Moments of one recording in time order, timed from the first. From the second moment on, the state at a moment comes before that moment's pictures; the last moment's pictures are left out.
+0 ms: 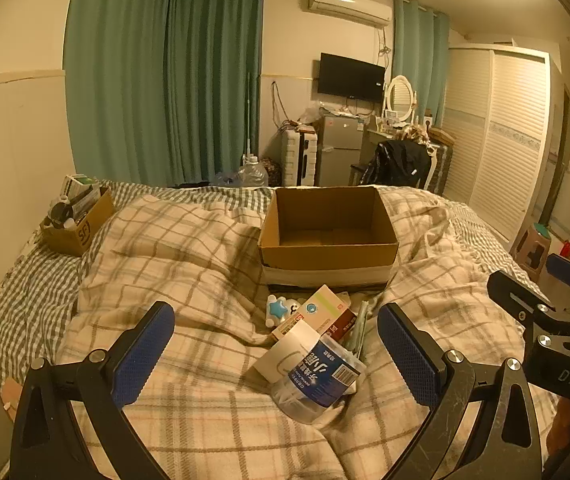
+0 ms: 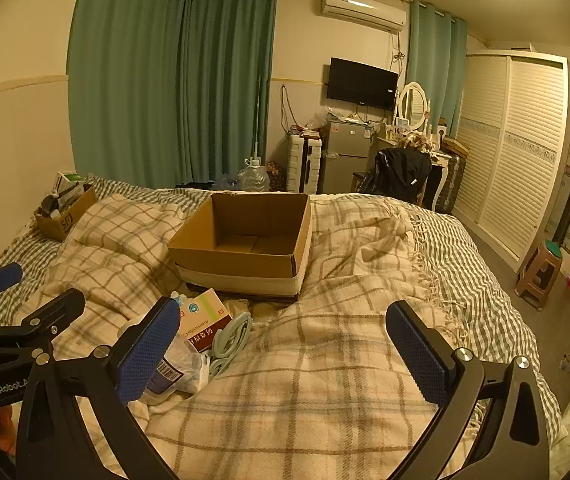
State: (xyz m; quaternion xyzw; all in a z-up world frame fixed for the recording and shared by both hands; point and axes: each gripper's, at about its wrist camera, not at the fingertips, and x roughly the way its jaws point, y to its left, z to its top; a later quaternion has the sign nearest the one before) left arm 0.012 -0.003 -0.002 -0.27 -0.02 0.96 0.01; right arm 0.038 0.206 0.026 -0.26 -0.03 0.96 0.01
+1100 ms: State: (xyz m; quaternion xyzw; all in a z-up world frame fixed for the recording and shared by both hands) left arm -0.012 0.049 -0.078 -0.39 0.05 0.92 0.06; right arm 0.016 0.236 -0.009 -0.31 -0.02 0.95 0.00
